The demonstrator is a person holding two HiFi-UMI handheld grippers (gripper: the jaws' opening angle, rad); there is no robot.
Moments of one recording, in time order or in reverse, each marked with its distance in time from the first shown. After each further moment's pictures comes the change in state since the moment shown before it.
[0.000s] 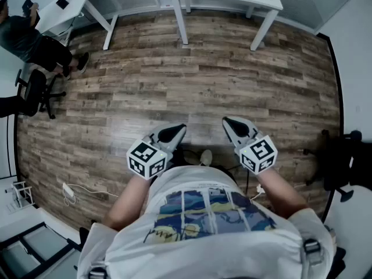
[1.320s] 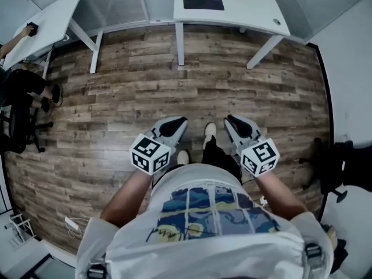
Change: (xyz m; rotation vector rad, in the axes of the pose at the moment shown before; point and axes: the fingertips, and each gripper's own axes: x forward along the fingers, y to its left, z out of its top) left arm 0.027 0.301 0.140 0.009 -0.067 -0.098; right arm 0.261 -0.077 0.138 -0.007 0.000 -0.198
